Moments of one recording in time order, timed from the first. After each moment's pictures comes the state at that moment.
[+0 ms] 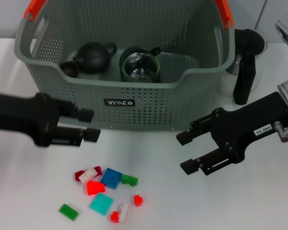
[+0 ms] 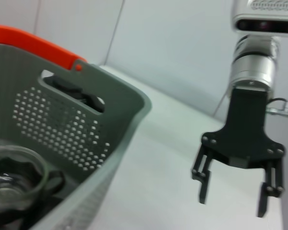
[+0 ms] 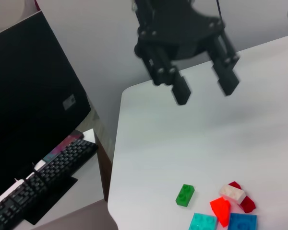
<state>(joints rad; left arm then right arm) -0.45 -2.08 -2.44 -1.31 -1.07 2.00 -1.93 0.78 2.03 -1.00 -0.80 -2.10 -1.83 1.70</state>
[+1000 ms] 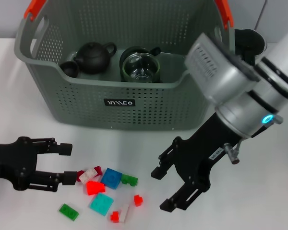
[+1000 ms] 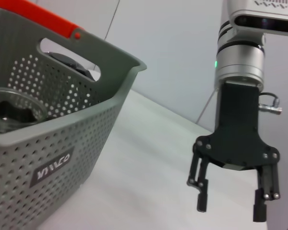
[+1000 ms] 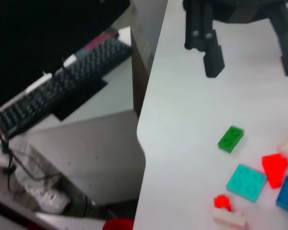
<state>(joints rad) -0.38 -1.99 -2.52 -0.84 -1.03 1.96 -1.53 0.96 2.10 -1.30 -0.79 -2.20 -1.74 1.77</state>
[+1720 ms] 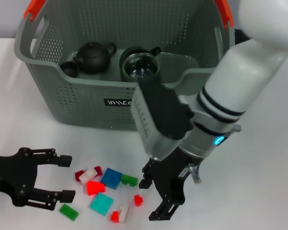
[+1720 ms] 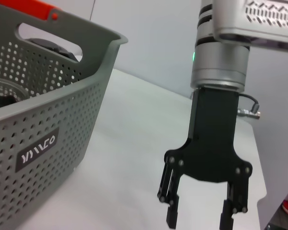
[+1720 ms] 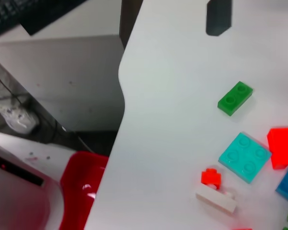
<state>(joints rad) -0.36 -1.99 -2.50 -0.84 -0.98 1.94 -1.39 1.03 2.11 -1.79 -0.80 -2.10 -1.45 1.88</state>
